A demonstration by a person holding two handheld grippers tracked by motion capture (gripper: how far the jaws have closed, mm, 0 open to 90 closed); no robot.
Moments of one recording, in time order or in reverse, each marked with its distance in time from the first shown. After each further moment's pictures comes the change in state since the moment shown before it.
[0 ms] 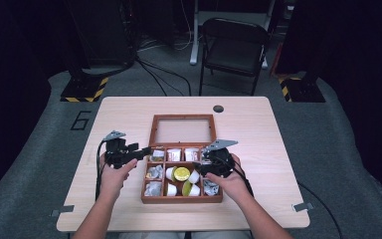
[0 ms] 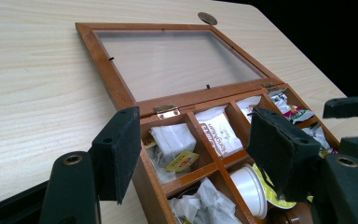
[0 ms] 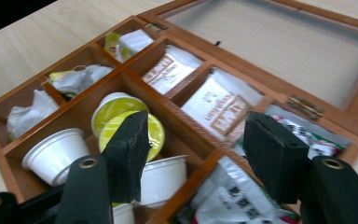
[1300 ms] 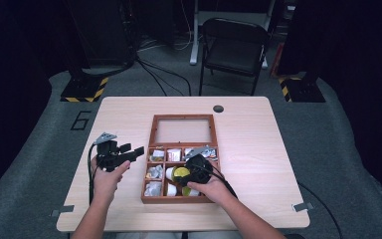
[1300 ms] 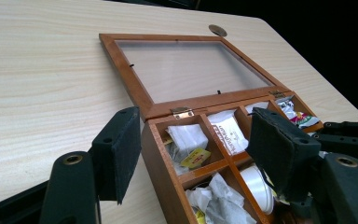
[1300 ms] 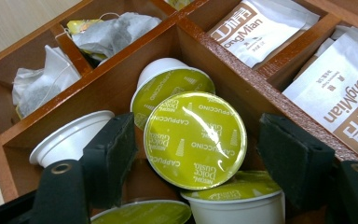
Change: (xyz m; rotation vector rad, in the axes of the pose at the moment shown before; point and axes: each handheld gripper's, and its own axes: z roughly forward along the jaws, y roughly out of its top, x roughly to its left) left arm 0.006 -0.004 -0.021 -0.046 0.042 -0.001; right arm 0.034 -0.004 0.061 0.180 0.093 -0.045
